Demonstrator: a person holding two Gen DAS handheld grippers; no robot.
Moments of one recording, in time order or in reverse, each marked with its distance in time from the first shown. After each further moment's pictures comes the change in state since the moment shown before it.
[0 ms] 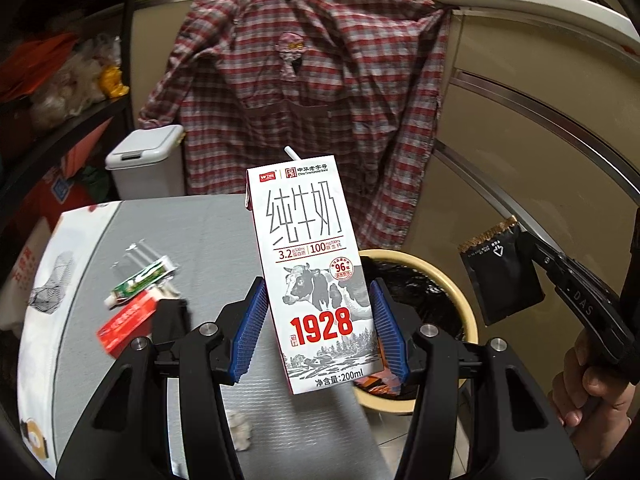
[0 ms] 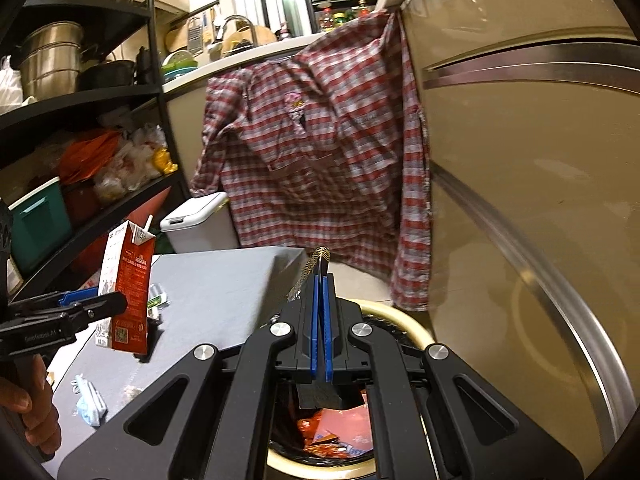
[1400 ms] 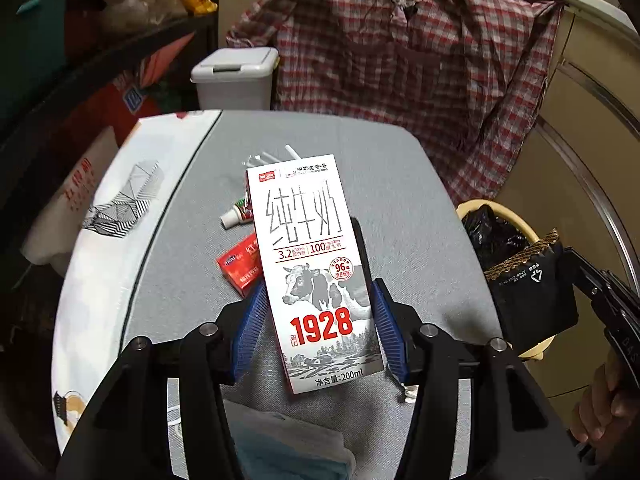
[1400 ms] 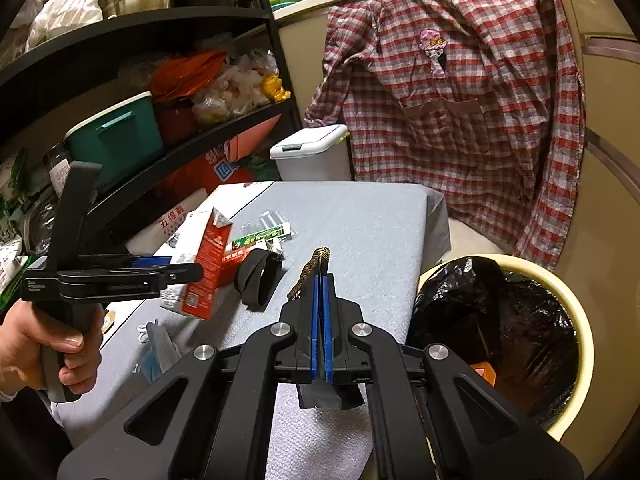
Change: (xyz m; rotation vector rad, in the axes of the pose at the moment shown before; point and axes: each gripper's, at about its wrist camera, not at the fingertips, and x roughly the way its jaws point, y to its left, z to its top) left arm 0.001 0.152 -0.042 -0.147 0.194 0.163; right arm 0.049 0.130 -0.045 -0.138 0.195 0.340
